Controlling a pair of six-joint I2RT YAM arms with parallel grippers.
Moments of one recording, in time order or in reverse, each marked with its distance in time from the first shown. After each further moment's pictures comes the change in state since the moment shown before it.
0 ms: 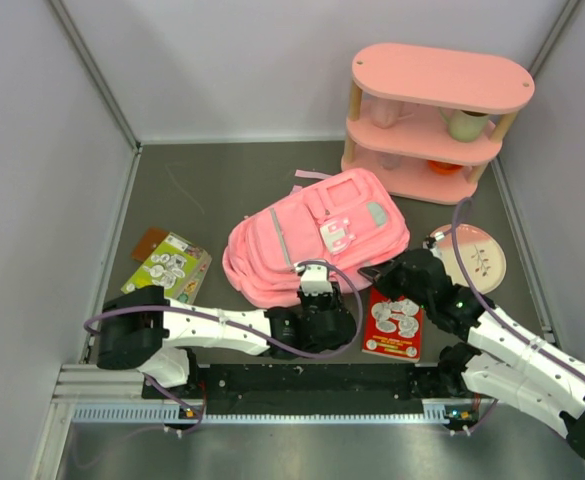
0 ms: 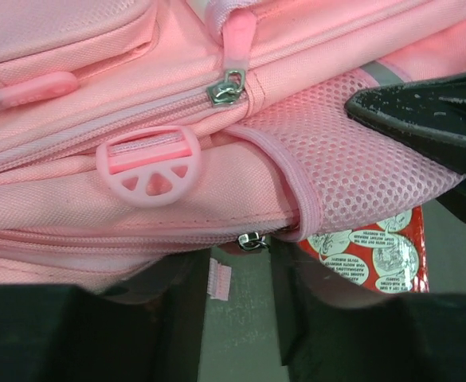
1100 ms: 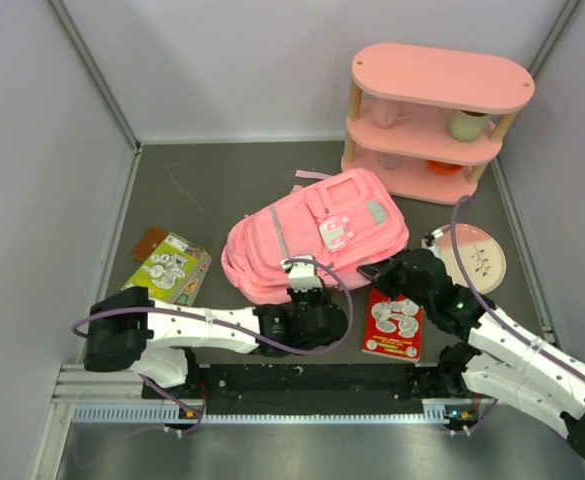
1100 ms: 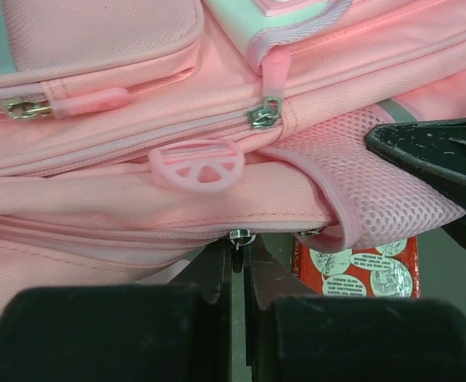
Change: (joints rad) left arm 0.019 -0.061 -0.014 -0.037 -0.056 -0.040; right arm 0.006 -0.007 0.000 0.029 0.011 -0.033
